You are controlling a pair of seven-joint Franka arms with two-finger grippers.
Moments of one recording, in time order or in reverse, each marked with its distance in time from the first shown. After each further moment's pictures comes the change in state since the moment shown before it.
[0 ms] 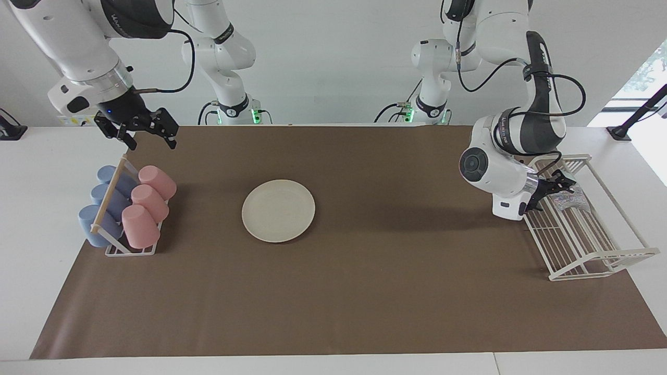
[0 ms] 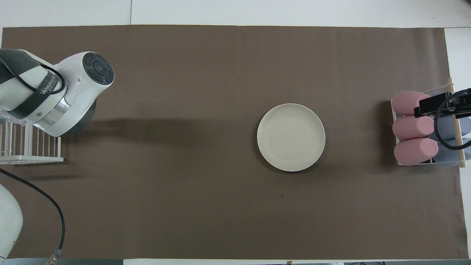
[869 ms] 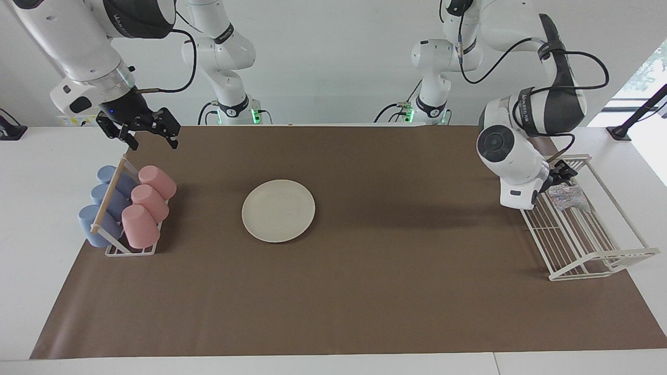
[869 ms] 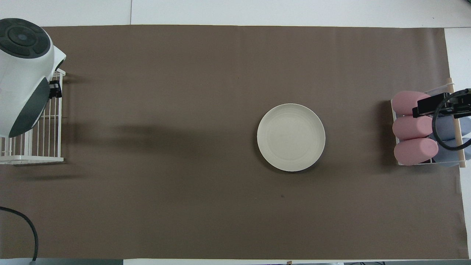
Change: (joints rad) left arm 0.035 -0.126 0.011 0.103 -0.376 0.000 0.096; right arm 0.003 0.000 0.002 0.000 0.000 0.000 0.000
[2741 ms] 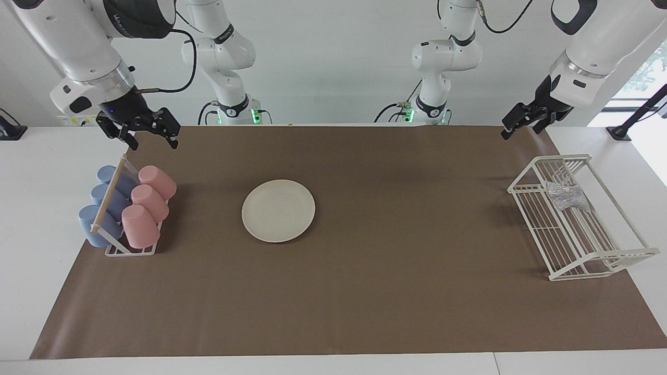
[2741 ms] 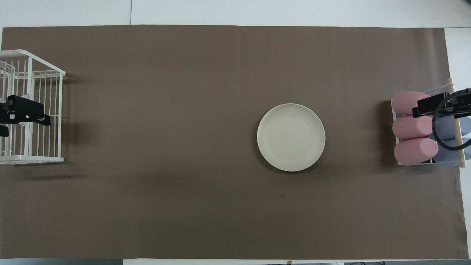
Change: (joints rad) left arm 0.078 -0.224 0.054 0.063 -0.703 -0.204 0.334; right arm 0.000 0.000 0.000 0.000 0.000 0.000 0.000
